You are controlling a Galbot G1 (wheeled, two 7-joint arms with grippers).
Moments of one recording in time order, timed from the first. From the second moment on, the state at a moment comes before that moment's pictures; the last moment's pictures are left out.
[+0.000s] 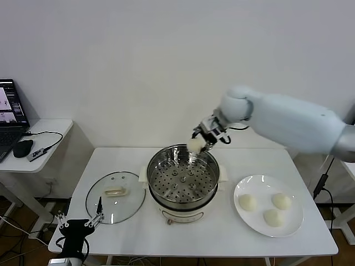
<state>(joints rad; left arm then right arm) 1.78 -1.35 -0.67 -2.21 -0.07 -0.01 -0.16 0.58 1.06 -1.26 1.30 0.10 0.02 -0.94</state>
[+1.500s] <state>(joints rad) 1.79 -1.35 -0.67 -2.24 -0.06 -0.01 -0.16 0.52 1.20 -1.31 1.17 -0.16 0.32 -0.89</state>
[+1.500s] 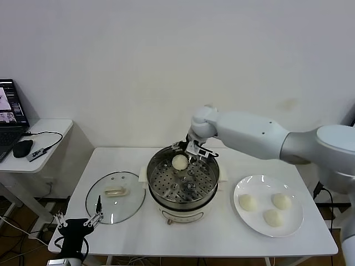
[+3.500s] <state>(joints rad) 1.80 -1.34 -0.66 -2.27 -0.03 0.13 -0.17 -0.03 0.57 -0.92 1.46 -0.08 -0.32 -0.94</state>
